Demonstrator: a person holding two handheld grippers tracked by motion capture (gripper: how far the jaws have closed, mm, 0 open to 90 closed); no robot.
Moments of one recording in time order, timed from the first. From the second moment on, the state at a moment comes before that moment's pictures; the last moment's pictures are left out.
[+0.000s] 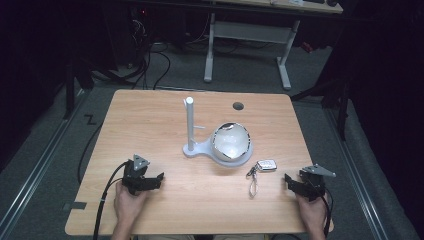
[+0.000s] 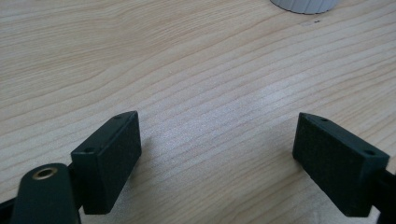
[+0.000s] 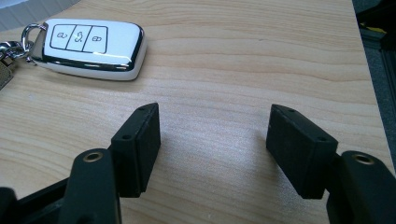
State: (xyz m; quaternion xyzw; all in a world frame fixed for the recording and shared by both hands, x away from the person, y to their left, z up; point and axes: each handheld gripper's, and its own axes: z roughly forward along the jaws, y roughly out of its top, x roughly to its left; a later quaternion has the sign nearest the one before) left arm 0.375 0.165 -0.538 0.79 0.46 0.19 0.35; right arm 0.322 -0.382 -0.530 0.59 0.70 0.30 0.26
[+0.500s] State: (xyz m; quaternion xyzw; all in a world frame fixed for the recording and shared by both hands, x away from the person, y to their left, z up) left arm 0.375 0.165 -0.538 0.79 0.46 0.19 0.35; right arm 0.322 -0.382 -0.530 0.59 0.70 0.30 0.26
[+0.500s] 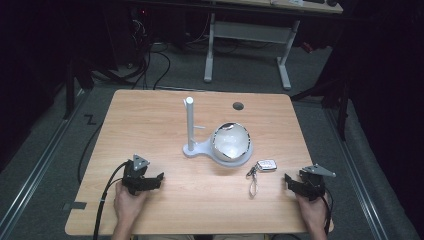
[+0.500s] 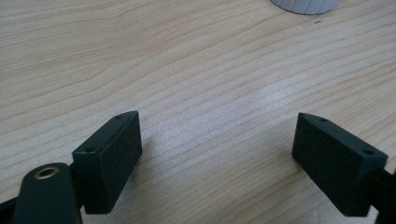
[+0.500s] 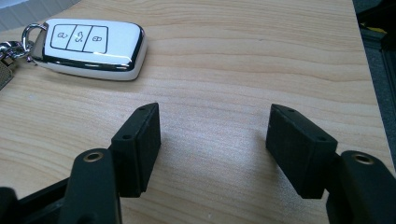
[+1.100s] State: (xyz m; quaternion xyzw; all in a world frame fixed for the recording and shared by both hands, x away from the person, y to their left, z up) left arm 0.375 0.165 -0.538 0.79 0.46 0.19 0.35; right arm 0.312 -0.374 -0.521 0.56 0.72 0.30 0.26
